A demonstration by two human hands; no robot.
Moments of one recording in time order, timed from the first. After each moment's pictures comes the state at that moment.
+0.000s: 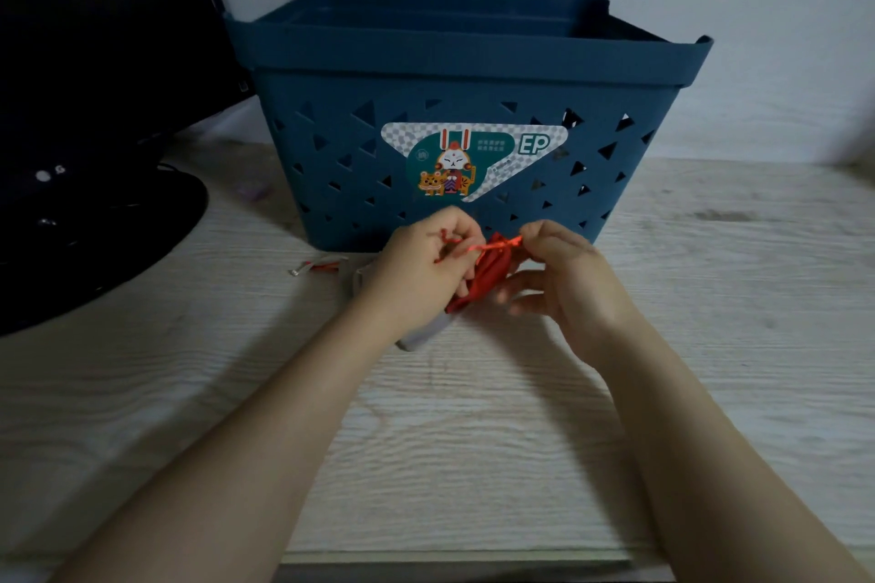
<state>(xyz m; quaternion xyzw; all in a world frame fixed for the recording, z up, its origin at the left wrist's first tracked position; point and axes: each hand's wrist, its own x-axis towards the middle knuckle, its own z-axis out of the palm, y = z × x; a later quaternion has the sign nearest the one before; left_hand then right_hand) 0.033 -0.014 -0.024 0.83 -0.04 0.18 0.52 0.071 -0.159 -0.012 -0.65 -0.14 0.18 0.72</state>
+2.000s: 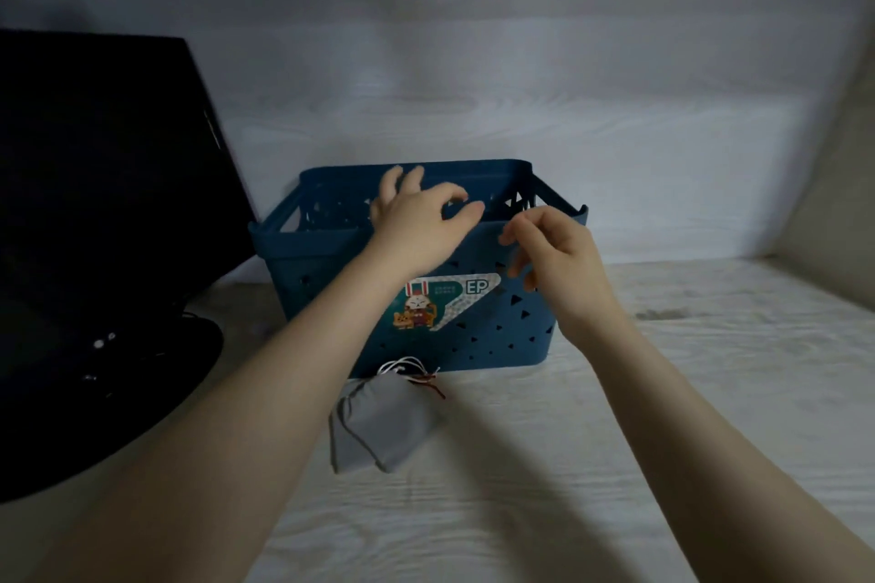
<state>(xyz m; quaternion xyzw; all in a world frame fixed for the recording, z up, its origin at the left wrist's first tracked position) 0.091 -0.027 0.128 0.95 0.05 0.22 0.22 0.106 -0.180 0.092 -0.71 -0.24 -0.11 0.65</state>
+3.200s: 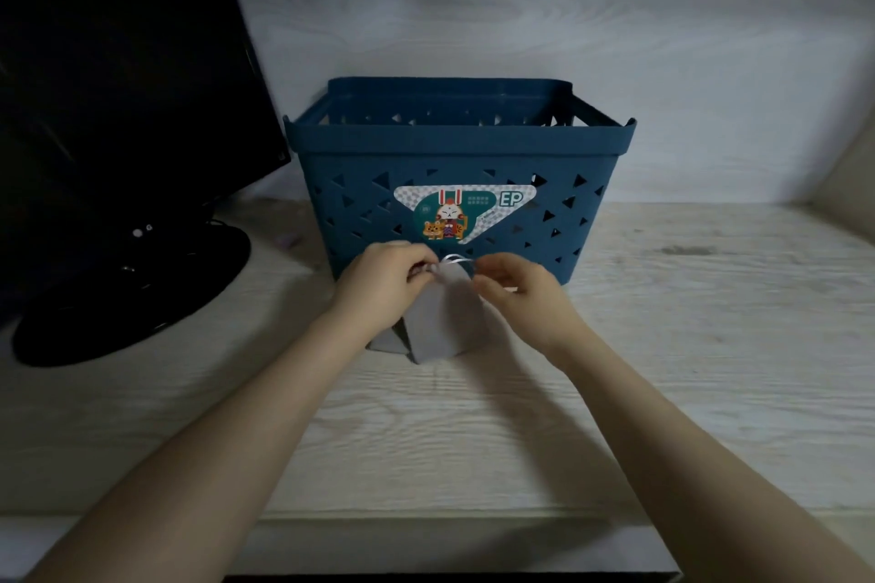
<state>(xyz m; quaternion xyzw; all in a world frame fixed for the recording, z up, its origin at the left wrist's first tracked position) 0.018 0.019 0.000 0.95 -0.01 0.25 0.20 0.062 -0.155 -0.005 -0.84 -0.27 0.00 0.47</state>
